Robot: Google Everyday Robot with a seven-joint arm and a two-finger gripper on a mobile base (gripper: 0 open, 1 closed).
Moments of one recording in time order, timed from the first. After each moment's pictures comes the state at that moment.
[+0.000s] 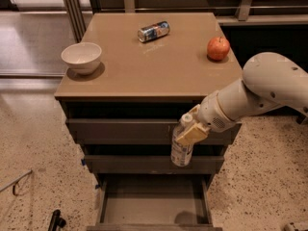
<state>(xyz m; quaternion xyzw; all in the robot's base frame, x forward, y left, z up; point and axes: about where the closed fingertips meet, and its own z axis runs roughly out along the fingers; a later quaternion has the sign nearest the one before) 0.501 -0.096 0.757 -0.56 0.76 0.20 0.25</state>
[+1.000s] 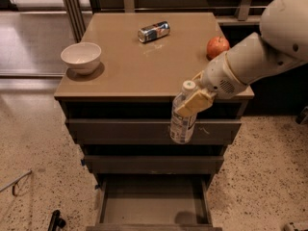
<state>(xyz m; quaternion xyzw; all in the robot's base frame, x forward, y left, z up) 0.510 -0.092 0.860 -0.55 0.76 0.19 0.27</state>
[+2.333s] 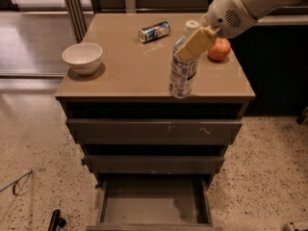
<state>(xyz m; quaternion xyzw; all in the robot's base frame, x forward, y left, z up) 0.576 -0.095 0.975 -0.52 0.77 0.18 0.32</state>
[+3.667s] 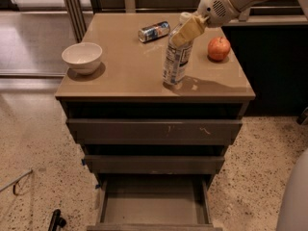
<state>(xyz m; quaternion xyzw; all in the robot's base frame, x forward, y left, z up) 0.656 -0.091 0.962 -0.48 0.79 0.22 0.31</state>
